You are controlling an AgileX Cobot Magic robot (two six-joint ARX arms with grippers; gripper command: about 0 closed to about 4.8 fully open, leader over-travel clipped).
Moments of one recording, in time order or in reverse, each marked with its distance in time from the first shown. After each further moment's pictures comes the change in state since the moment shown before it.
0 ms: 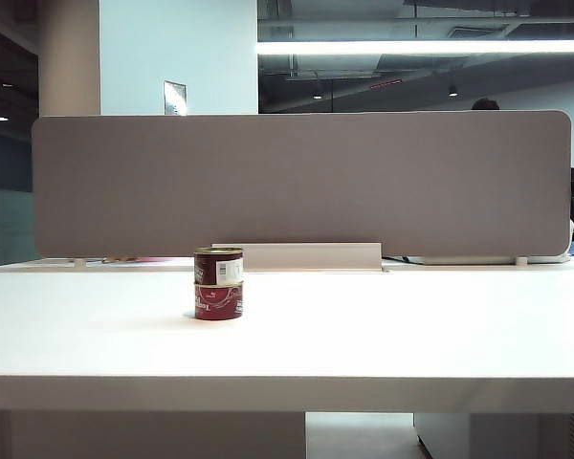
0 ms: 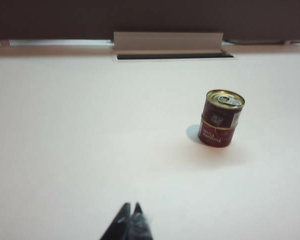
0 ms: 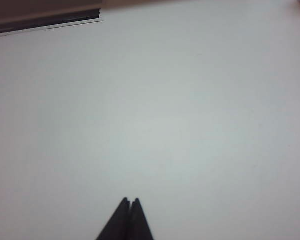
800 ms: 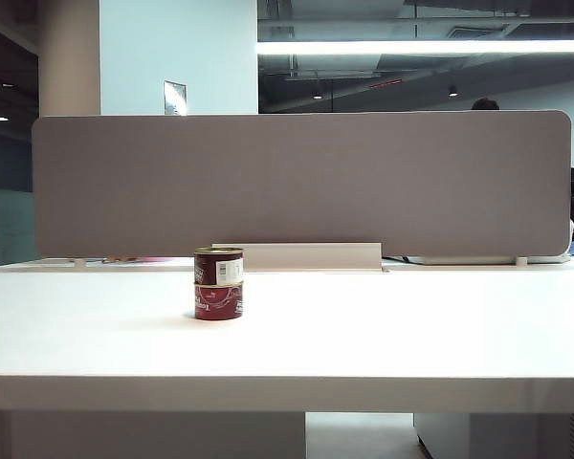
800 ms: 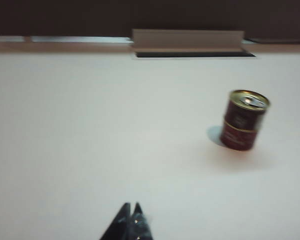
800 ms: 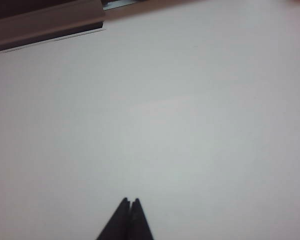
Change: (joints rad) left arm 0.000 0.000 0.000 0.005 -0.092 0.000; right arm 0.000 -0.439 -0.236 -0.102 0.000 0.050
